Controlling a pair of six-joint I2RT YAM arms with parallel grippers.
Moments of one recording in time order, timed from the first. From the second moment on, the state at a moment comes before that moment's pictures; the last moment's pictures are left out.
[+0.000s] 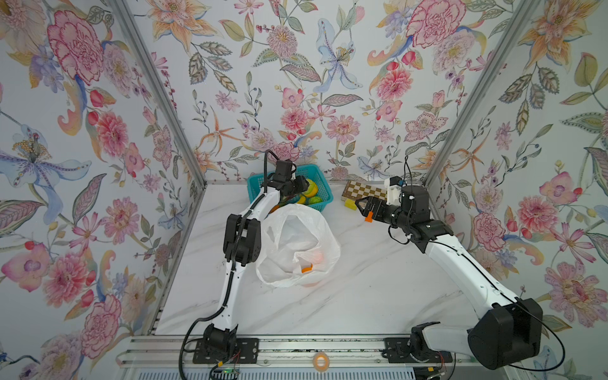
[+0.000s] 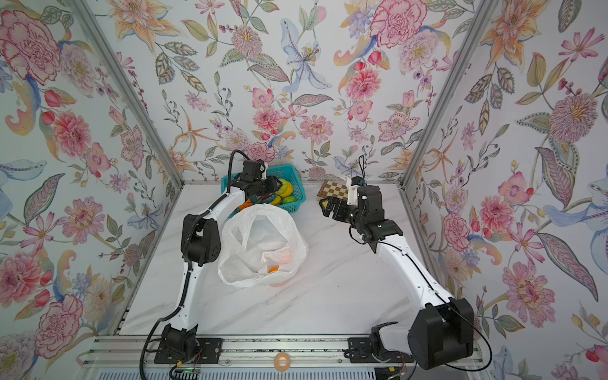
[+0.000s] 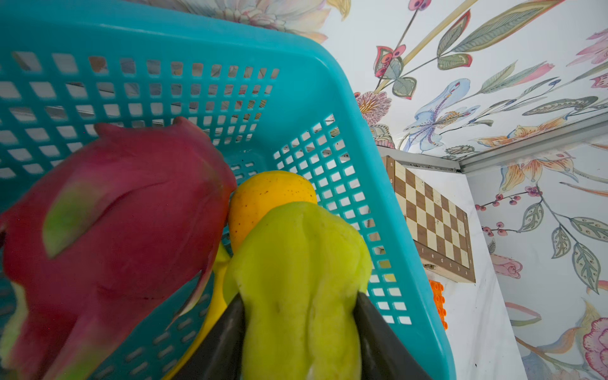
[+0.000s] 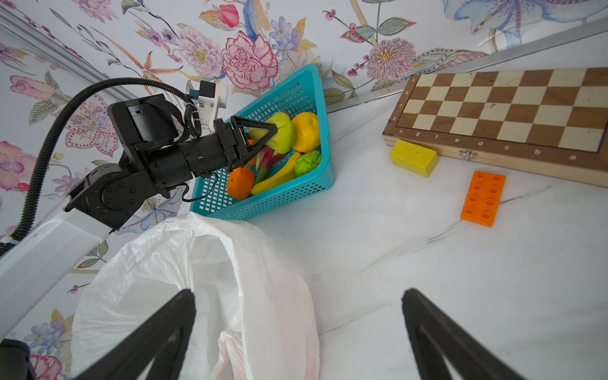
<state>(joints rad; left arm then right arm) -0.32 2.49 2.24 -0.41 0.29 -0.52 0.27 1.33 1.13 -0.28 -0.32 0.50</state>
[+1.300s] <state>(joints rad) -0.30 1.75 1.68 -0.42 0.18 -0.34 0.48 1.48 1.34 -0.35 -0.30 0.37</state>
